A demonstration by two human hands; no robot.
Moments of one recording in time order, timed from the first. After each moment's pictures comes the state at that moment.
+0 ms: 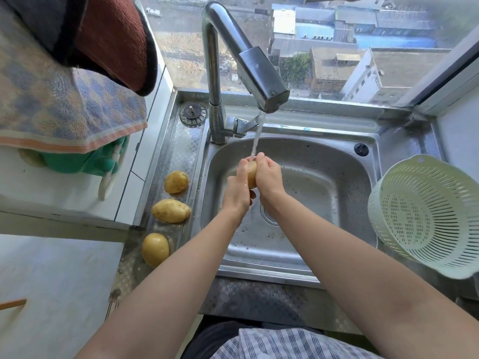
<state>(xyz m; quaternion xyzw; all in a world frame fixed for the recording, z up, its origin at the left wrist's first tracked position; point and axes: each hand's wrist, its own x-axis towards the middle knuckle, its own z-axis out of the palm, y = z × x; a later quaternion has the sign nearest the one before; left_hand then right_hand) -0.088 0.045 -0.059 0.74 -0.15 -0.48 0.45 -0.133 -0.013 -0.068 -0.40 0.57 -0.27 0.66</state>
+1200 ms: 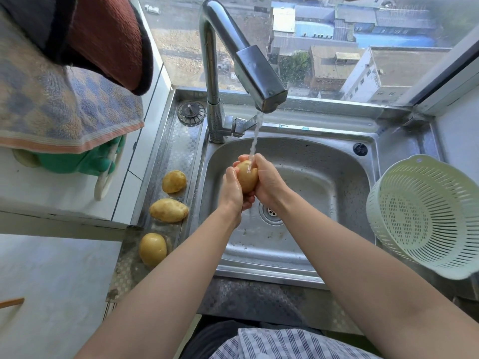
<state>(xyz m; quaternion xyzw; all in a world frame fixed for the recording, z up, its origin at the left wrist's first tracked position) -0.081 0.042 -0.077 0.66 -0.01 -0.55 0.51 -0.136 -0.018 -0.064 -0.30 0.46 -0.22 0.80</state>
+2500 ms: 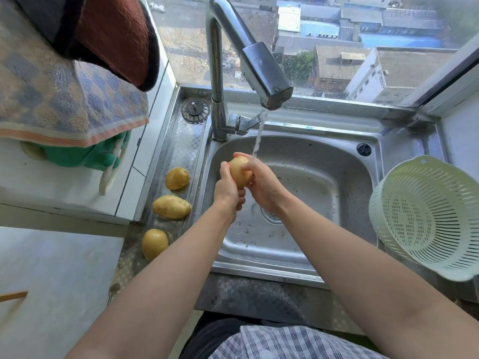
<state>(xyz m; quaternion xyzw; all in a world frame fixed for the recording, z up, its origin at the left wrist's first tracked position) -0.070 0.048 -0.068 0.71 0.01 -0.53 0.46 -0.142 -0.006 -0.065 -0.41 0.42 -0.18 0.79</state>
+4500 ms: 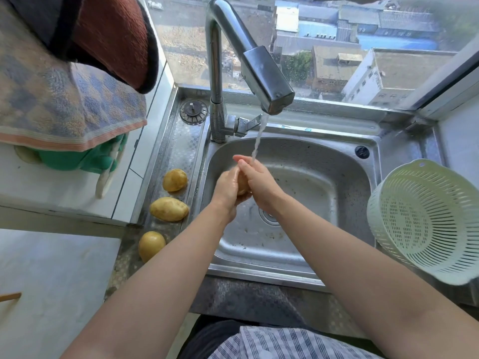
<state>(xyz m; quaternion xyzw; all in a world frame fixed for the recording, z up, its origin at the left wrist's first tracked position) -0.072 0.042 -0.059 0.64 -0.06 -0.55 0.53 -0.133 -0.011 -0.070 -0.45 0.48 -0.18 0.73</state>
